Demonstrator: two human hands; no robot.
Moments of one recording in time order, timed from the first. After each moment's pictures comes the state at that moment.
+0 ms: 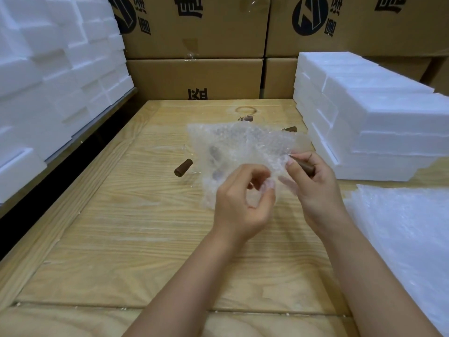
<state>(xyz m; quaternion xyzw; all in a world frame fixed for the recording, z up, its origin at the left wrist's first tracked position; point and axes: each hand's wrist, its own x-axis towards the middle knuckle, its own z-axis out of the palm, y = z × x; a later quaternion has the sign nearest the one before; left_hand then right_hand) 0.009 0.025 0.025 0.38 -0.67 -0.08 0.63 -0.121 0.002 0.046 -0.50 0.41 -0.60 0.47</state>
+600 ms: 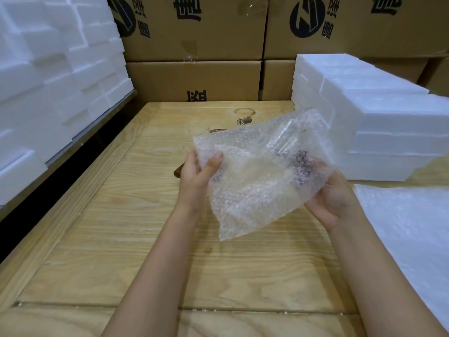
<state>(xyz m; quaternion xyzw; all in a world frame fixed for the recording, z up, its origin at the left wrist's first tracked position) 0.071 -0.001 0.039 0.44 -0.44 -0.47 0.63 -0.145 -0.009 0.049 -0.35 0.30 -0.59 0.66</state>
